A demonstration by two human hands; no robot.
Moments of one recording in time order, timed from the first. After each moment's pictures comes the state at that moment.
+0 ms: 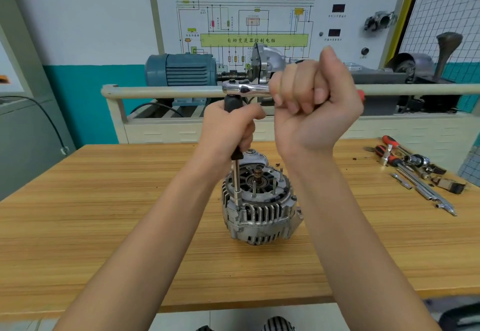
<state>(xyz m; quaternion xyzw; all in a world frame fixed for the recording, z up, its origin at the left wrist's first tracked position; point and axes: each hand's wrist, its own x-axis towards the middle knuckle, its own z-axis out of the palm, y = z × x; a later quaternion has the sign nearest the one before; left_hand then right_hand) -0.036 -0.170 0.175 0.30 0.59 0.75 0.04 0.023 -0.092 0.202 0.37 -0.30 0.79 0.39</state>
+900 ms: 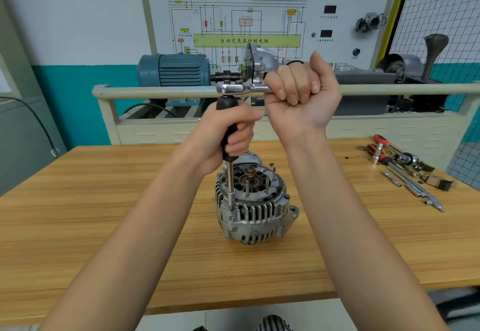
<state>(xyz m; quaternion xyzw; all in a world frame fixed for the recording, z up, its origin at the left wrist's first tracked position) -0.047 -0.179 0.177 0.42 0.52 0.71 0.22 0.011 -0.064 0.207 0.30 -0.14 0.92 0.22</state>
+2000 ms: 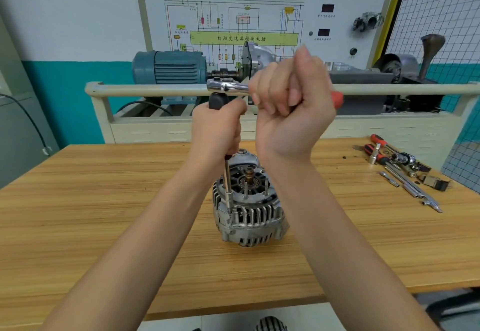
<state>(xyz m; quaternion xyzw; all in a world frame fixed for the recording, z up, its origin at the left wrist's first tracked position) -0.039 -0.164 0.174 0.25 0.56 0.78 0.03 0.020 -0.108 0.201 0.35 -0.32 0.76 0.43</state>
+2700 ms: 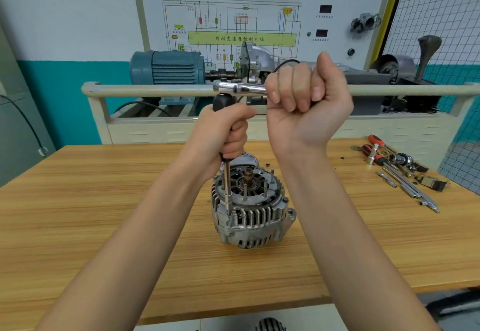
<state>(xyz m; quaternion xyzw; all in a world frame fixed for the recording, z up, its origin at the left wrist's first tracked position) -0.046 -0.171 0.175 0.35 0.55 0.74 0.17 0.017 -0.082 0.201 0.32 -0.24 0.85 0.34</state>
